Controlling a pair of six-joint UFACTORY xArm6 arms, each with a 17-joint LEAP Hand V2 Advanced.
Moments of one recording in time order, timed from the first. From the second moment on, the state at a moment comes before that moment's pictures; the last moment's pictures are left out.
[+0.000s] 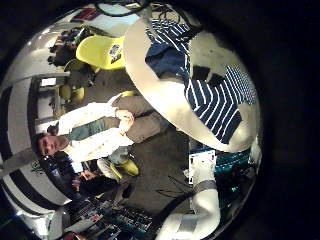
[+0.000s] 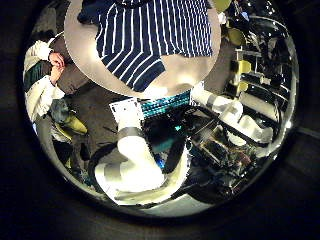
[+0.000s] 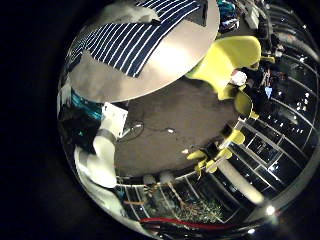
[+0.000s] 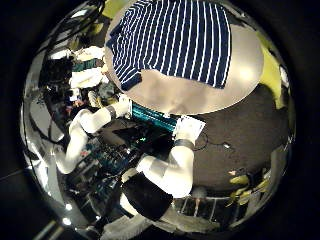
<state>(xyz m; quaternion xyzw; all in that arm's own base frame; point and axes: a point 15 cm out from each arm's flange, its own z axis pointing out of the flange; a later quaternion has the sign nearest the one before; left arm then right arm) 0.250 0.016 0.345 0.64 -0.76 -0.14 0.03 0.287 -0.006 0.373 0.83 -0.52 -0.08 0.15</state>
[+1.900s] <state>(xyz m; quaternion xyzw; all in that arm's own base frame) 0.229 -0.050 0.126 0.52 -0.83 -0.20 0.02 0.260 -0.015 0.341 0.80 -0.56 -0.13 0.19</state>
